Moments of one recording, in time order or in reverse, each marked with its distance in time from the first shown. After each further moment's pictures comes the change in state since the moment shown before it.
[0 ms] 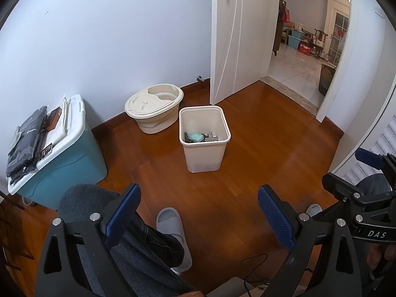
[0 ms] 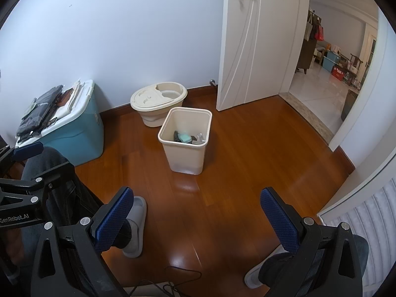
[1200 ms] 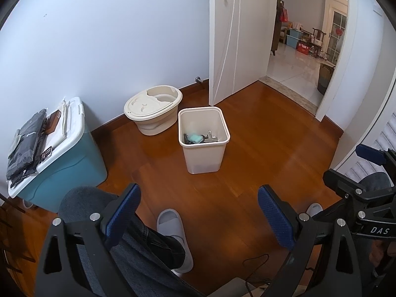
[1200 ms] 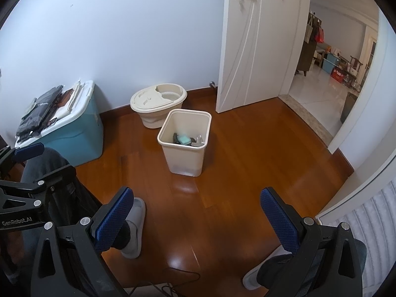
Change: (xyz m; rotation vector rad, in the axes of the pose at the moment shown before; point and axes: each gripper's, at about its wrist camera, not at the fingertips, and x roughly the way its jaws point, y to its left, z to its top) left arm 0.000 -0.004 0.000 0.014 -0.008 0.001; right arm 0.000 -0.010 0.000 -0.013 -0.007 0.005
